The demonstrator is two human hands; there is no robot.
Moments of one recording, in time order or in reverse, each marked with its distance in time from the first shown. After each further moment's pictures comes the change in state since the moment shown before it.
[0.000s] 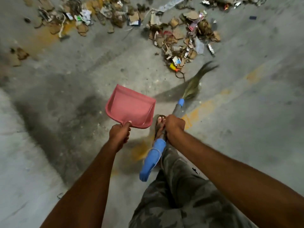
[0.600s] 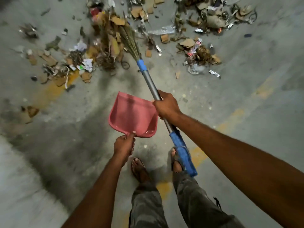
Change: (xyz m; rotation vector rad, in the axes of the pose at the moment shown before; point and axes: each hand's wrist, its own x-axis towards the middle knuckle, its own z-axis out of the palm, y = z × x) left_hand 0.118 0.182 -0.043 0.062 -0.048 0.106; right_hand 0.032 -0.233 0.155 -0.478 -0.280 -0.660
